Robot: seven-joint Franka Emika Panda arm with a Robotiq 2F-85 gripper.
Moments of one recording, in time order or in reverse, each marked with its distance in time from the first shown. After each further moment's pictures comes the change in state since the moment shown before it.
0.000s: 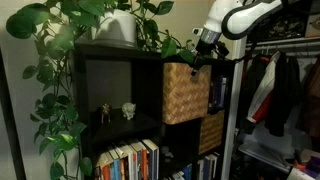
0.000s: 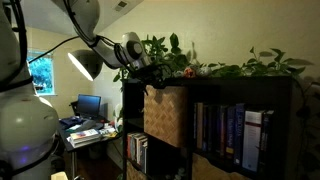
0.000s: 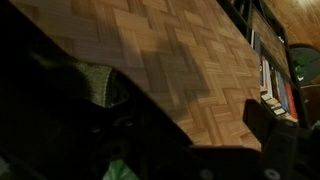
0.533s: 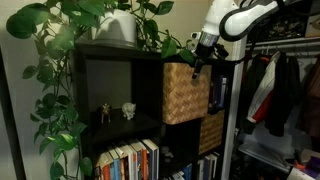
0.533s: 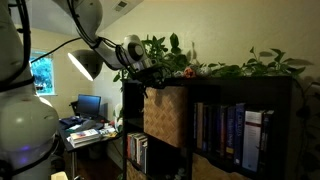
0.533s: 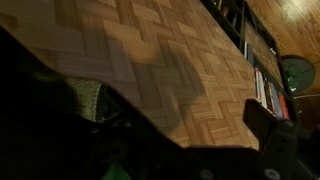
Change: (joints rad) arm 0.004 0.028 0.000 0.015 0.001 -0.055 -0.005
